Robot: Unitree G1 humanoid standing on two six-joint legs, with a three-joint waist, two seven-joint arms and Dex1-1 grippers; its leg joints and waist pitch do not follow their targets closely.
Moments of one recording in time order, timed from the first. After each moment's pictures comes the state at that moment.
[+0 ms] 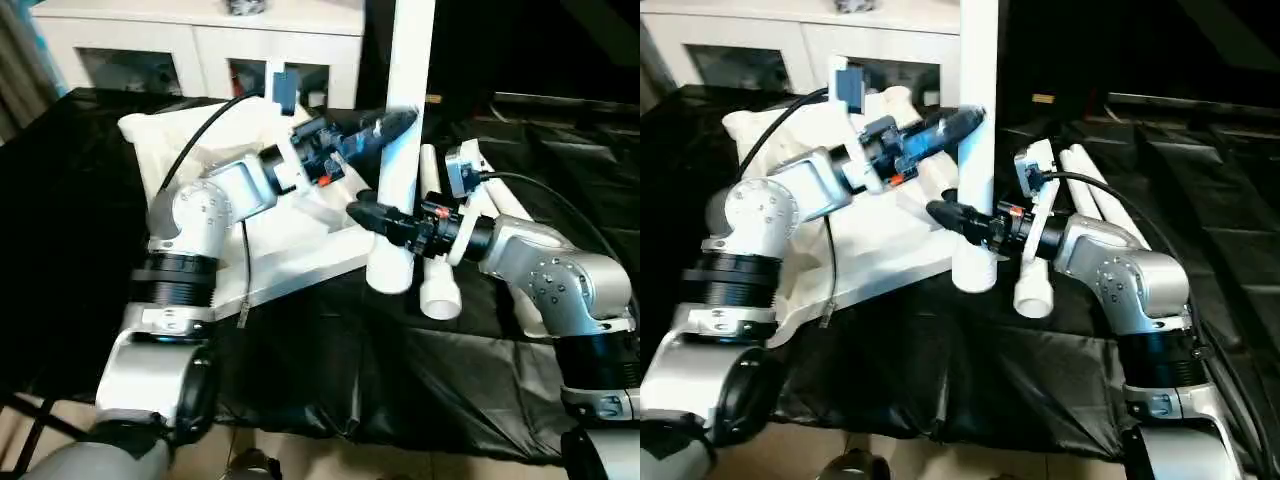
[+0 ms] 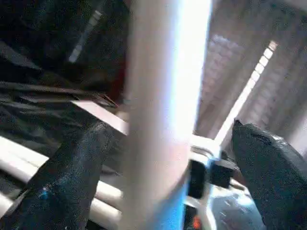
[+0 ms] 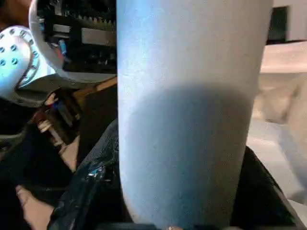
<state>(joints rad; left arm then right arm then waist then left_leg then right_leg) -0.91 0.12 0.08 0.36 -0.69 0.80 -0.94 -0.58 -0.38 0.03 0.09 0.64 0.74 0.92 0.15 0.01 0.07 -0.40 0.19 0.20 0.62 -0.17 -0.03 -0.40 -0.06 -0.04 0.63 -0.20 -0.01</state>
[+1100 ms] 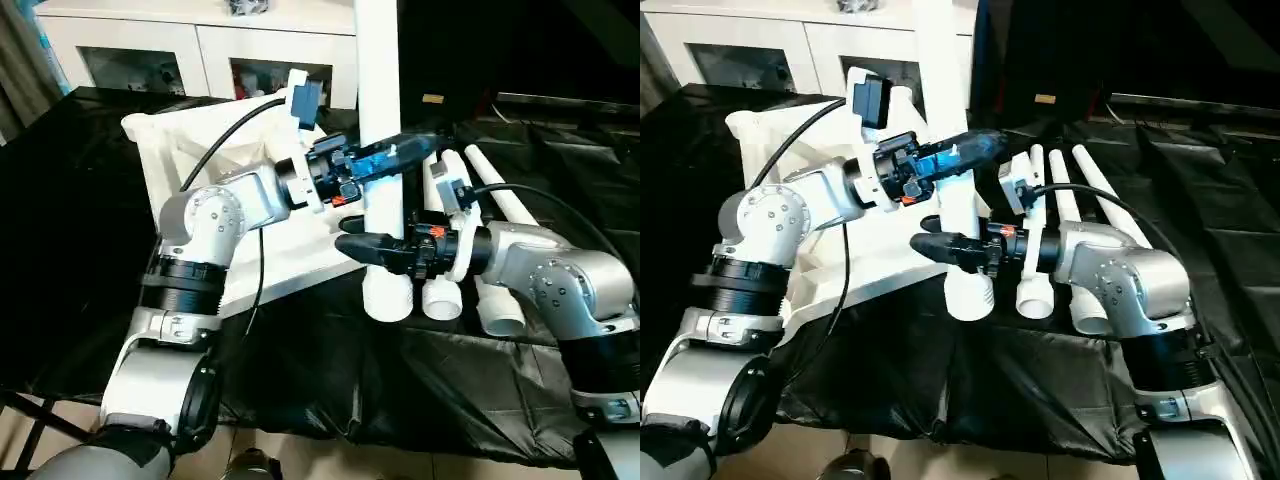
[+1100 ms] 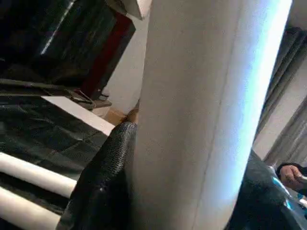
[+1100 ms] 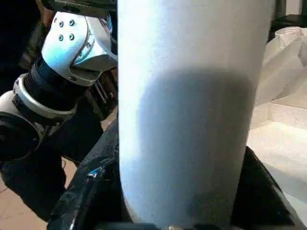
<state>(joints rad) -0.89 0.10 0.08 0.35 -0.73 0.82 -0.95 -0.58 -0.42 0.09 0.05 0.66 0.78 1.05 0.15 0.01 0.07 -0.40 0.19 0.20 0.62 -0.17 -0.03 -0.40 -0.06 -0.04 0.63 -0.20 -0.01</state>
